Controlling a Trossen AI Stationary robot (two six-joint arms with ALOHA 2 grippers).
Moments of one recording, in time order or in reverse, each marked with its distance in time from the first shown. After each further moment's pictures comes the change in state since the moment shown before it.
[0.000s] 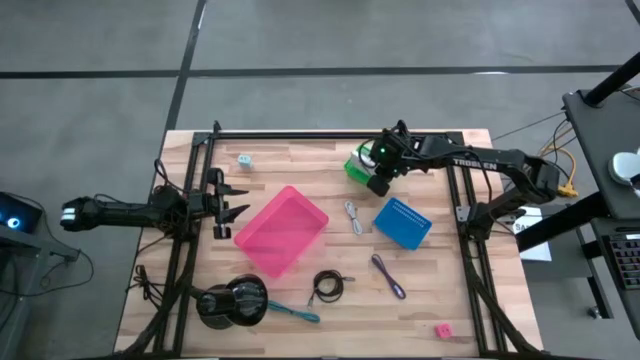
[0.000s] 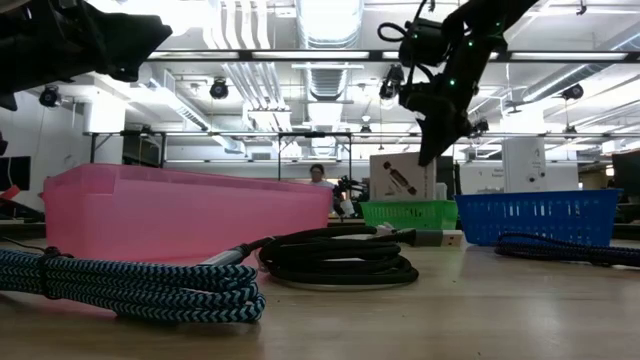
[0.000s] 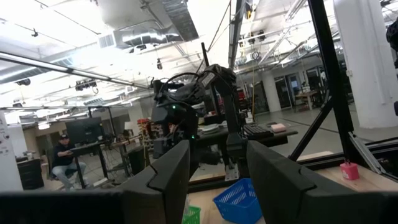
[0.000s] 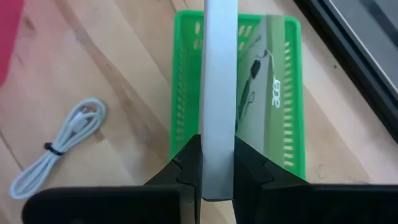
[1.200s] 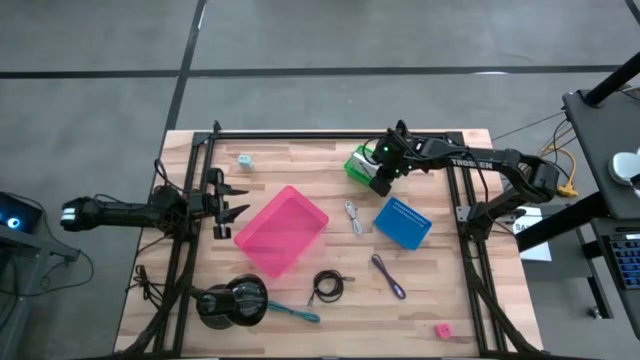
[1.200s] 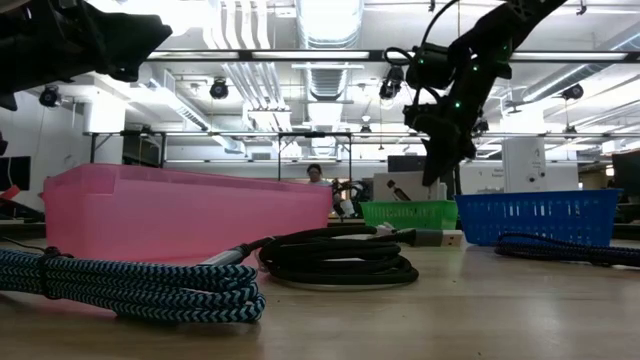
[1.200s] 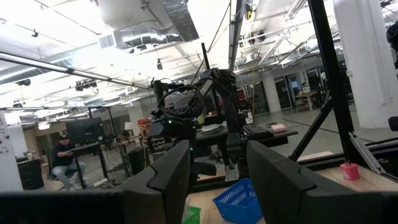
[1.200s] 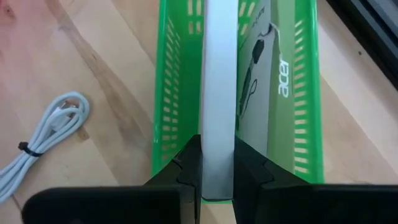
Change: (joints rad) left arm 0.000 0.000 0.000 0.001 0.000 0.000; right arm -0.075 0.009 -0.119 0.145 -0.091 -0.046
